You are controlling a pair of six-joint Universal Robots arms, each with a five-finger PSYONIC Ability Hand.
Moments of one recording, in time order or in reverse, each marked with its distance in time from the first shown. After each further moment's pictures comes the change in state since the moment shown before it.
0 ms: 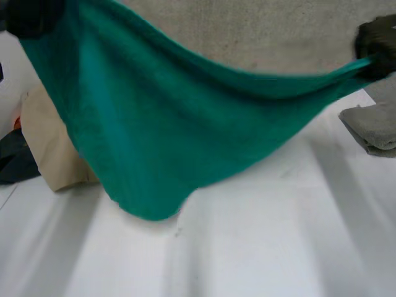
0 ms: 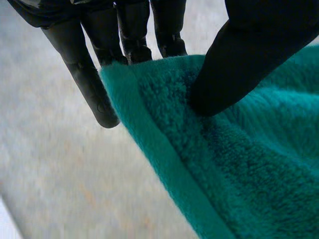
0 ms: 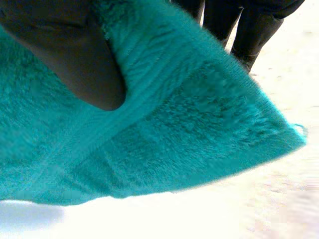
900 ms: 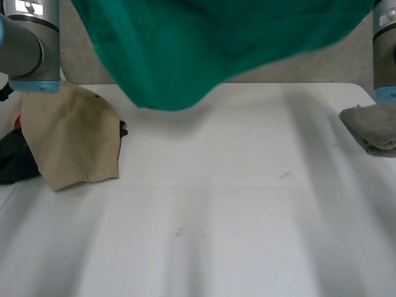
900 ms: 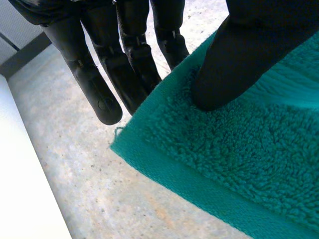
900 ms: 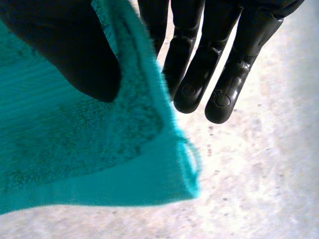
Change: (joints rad) left arm 0.022 -0.924 0.916 0.370 -0.109 0.084; right arm 0.191 0.343 -0.307 -0.749 0.284 -0.494; left_hand 0.000 0.000 0.000 0.000 0.000; right_hand 0.000 -0.001 0.000 0.000 0.002
